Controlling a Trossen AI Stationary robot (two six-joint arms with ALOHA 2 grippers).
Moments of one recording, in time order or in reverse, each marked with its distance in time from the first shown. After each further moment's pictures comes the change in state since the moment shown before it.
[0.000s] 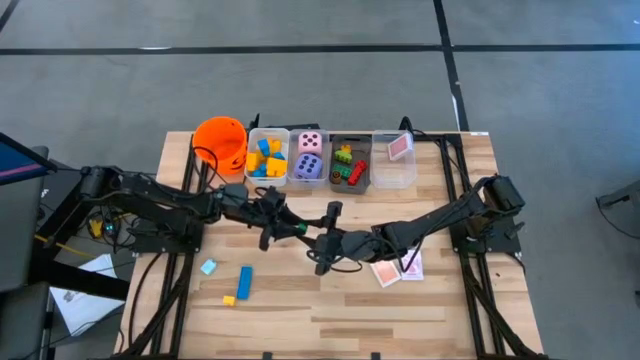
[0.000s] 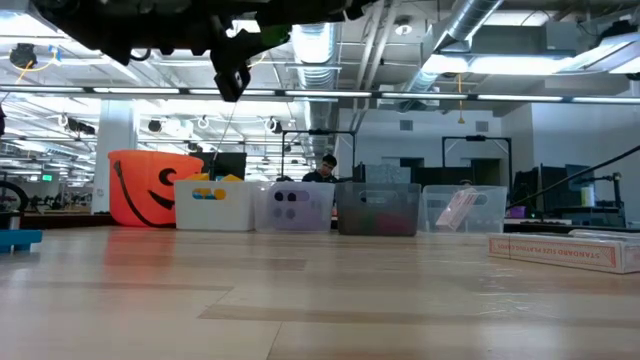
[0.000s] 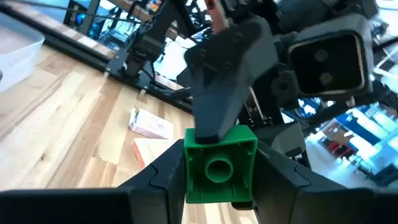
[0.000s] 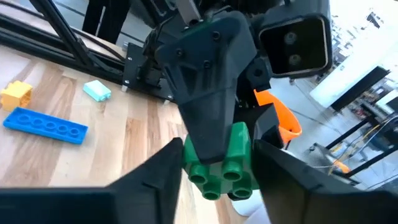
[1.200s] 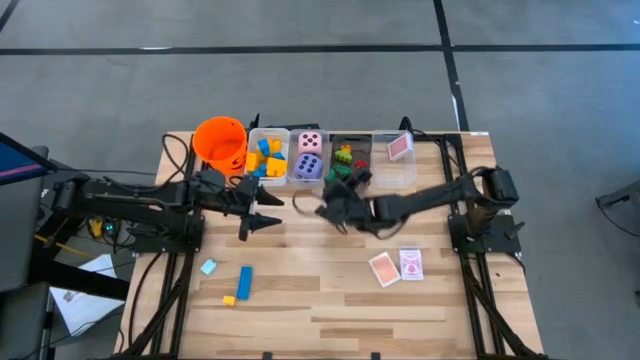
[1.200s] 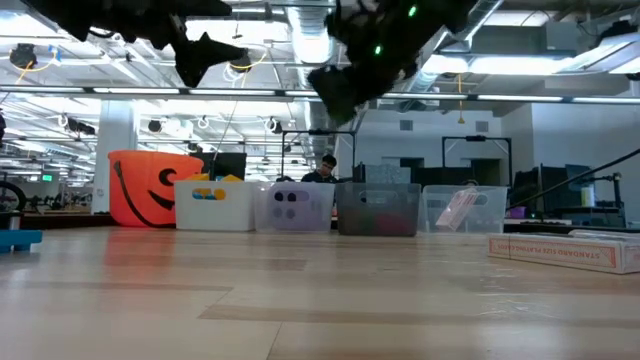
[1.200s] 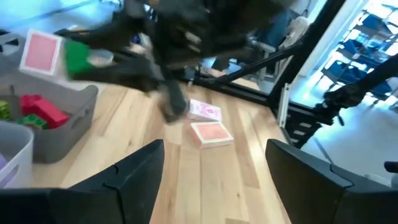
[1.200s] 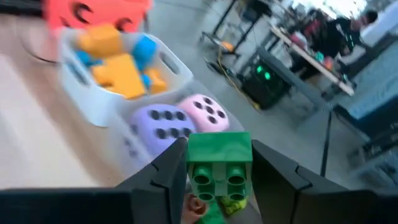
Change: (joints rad) left arm 0.093 -0.373 0.001 -0.510 -0.039 0.235; right arm -0.222 0.000 0.000 -0.378 0.424 0.434
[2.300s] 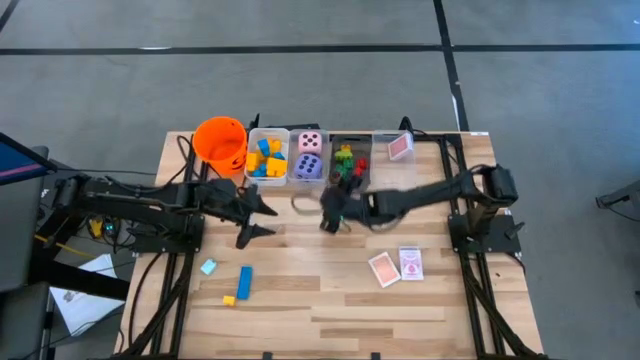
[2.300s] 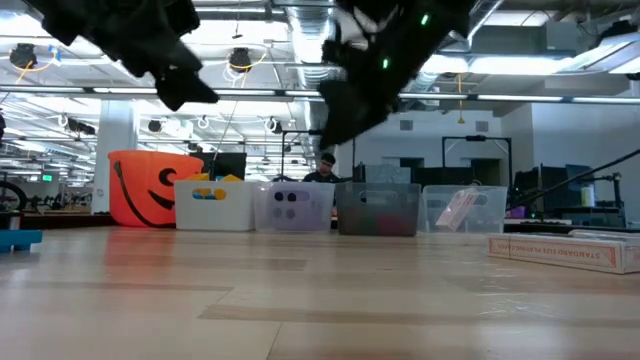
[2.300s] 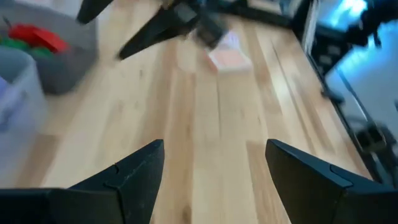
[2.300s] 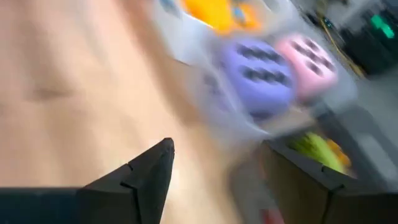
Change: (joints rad) left arm -0.036 0.014 -0.001 -0.261 -0.021 0.112; right arm -0.051 0.000 0.000 -0.177 -0.466 0.086
